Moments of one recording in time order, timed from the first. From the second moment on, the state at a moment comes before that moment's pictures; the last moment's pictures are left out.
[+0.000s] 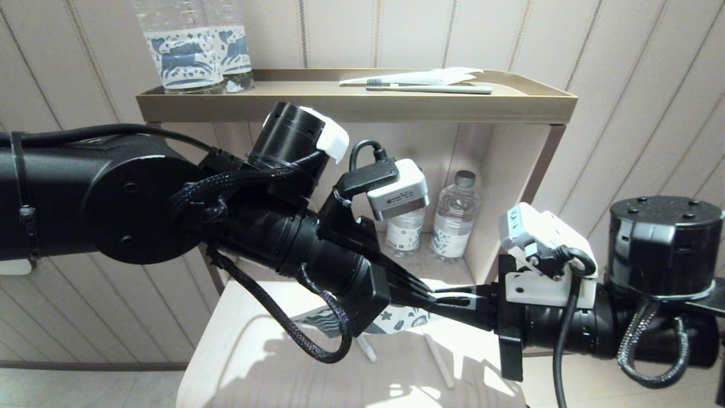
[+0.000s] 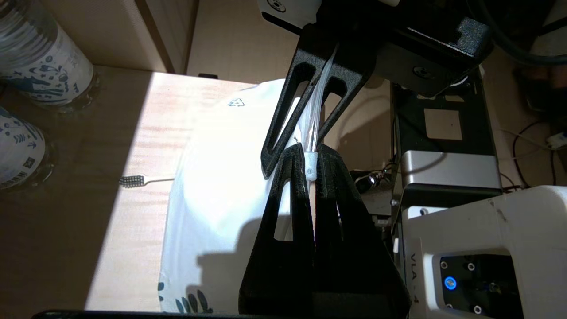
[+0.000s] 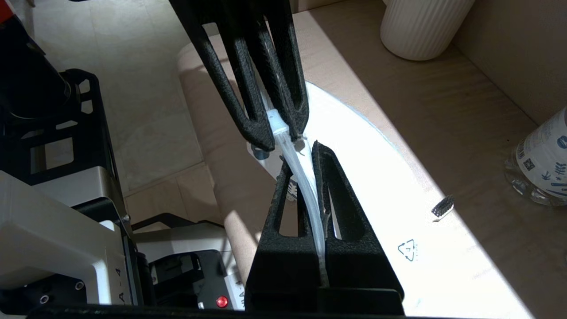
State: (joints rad) left arm -0.81 1.81 -1.44 0.29 -0.63 0.44; right arm 0.60 1.45 -0.66 -0.56 0.49 -0.19
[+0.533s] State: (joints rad) left arm -0.76 1.78 -1.34 0.26 -0.64 0.45; right arm 0.60 1.44 -0.65 -0.55 0.50 -0.19
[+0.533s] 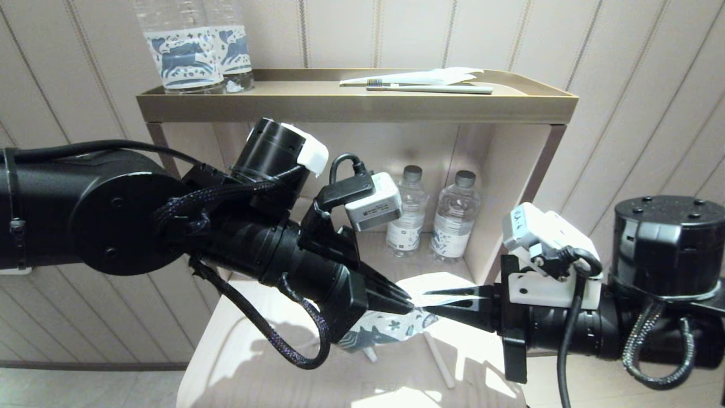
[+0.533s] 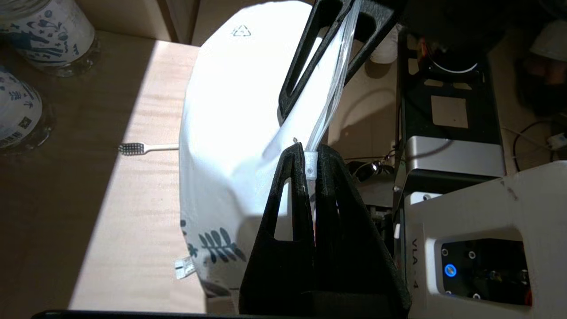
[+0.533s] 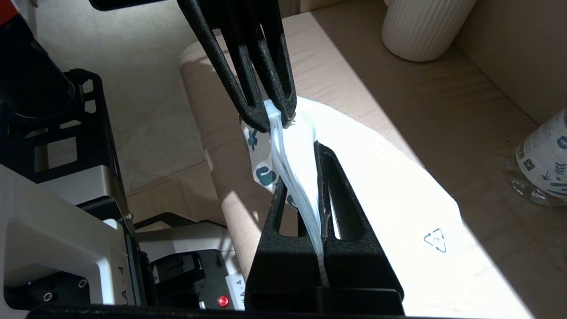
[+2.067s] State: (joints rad) left arm -0.63 1.60 -0.96 0.08 -0.64 0.45; right arm 0.59 1.42 -0.66 -0.55 0.50 -0.19
